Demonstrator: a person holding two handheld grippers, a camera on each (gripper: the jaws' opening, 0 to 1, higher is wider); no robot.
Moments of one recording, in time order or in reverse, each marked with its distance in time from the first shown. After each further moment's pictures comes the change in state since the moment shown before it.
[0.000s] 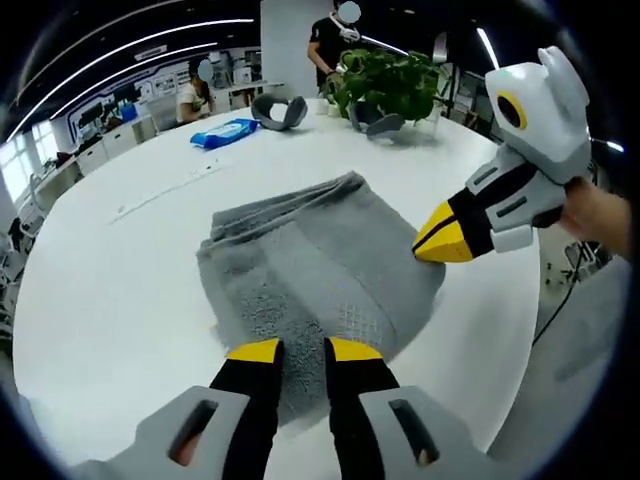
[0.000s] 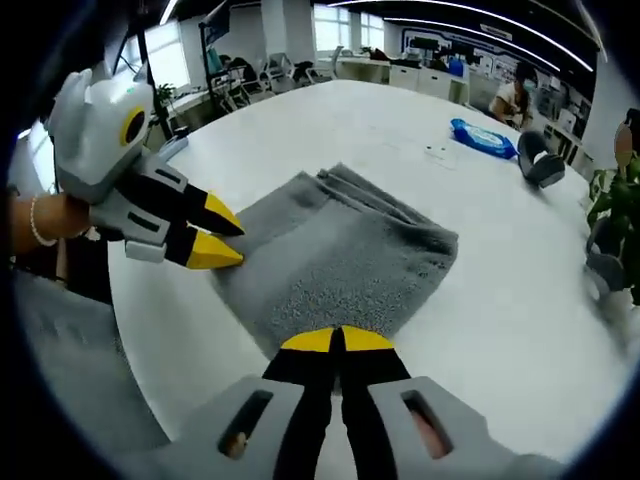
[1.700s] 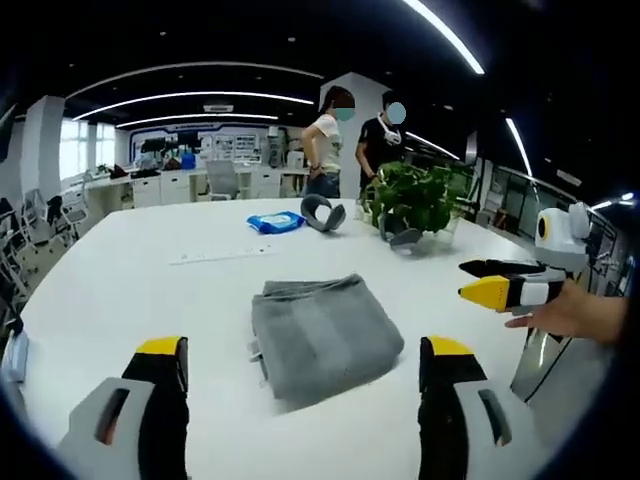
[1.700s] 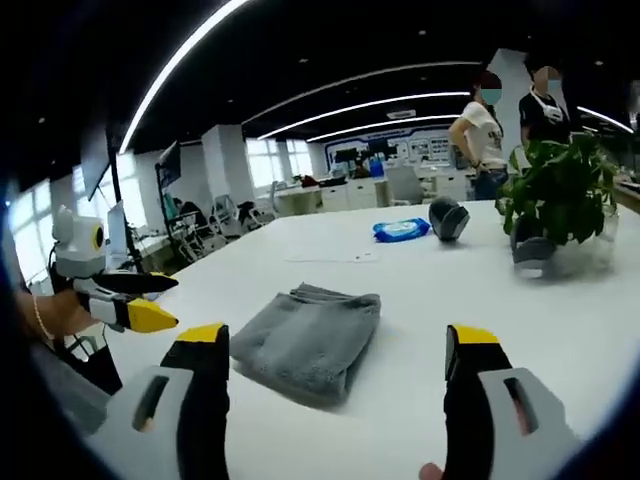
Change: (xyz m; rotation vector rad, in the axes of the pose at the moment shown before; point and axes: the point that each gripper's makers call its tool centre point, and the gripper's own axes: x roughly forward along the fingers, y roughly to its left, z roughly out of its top) left arm -0.115 0.007 0.031 -0.175 -0.450 0.144; right arm -0.127 -0.022 0.022 0.265 -0.617 -0.211
